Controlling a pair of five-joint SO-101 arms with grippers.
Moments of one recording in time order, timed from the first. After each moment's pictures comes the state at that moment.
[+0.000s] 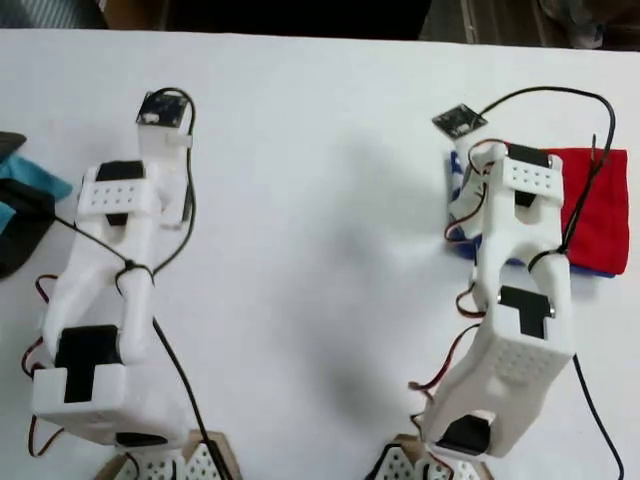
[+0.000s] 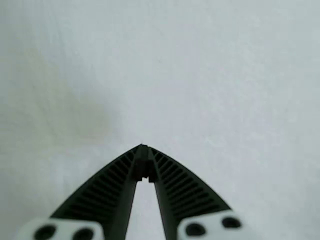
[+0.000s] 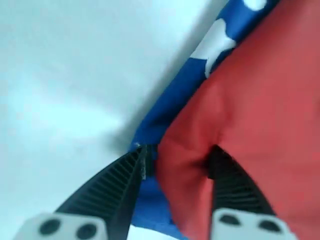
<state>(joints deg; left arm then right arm) -12.0 3.5 18.3 58.2 -8.4 11.1 23.6 -4.8 69.5 45.1</state>
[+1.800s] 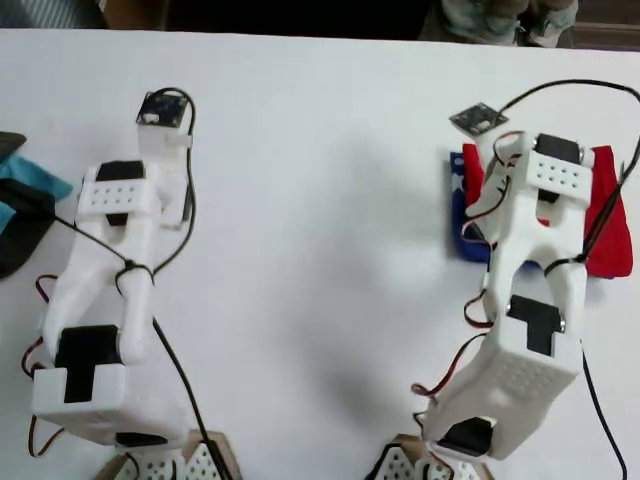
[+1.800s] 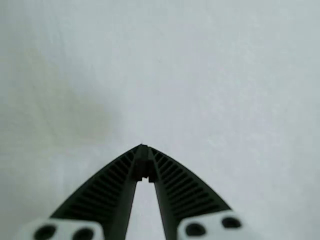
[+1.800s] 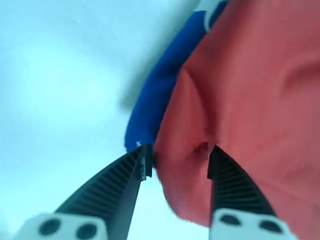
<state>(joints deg) -12.0 3.5 18.3 58.2 -8.4 12.6 17.9 -9.5 85.3 48.6</state>
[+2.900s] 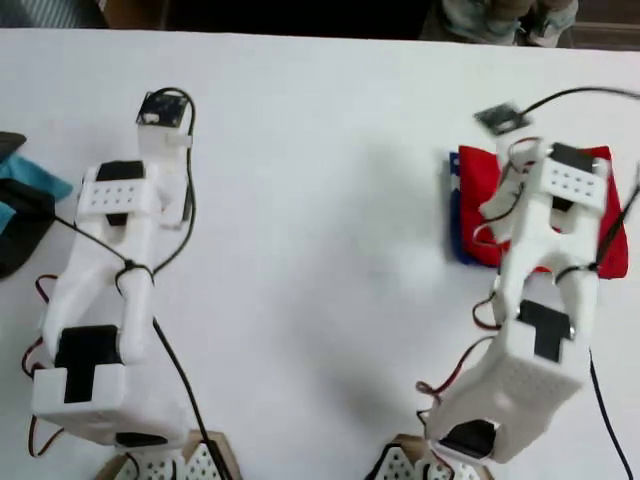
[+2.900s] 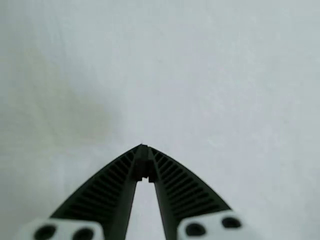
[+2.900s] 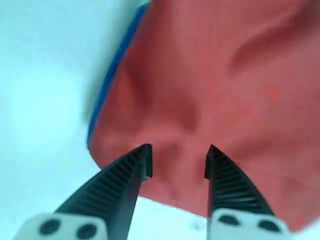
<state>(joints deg) -12.1 3.5 18.3 58.2 -8.4 17.8 15.5 -7.6 78.6 42.7</state>
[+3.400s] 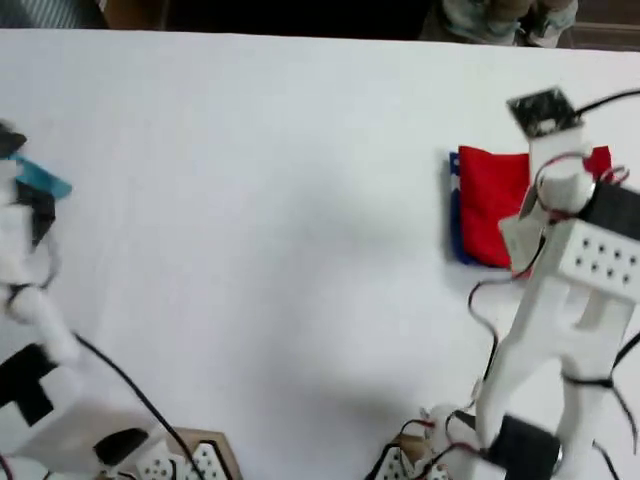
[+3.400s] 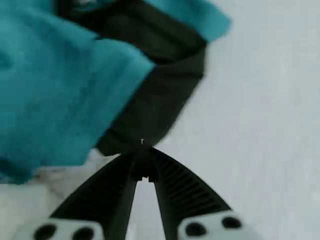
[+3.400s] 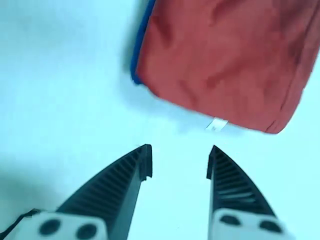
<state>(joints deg) -51.8 3.2 17.3 48.6 -27.8 17.9 -21.8 5.1 97.8 38.4</state>
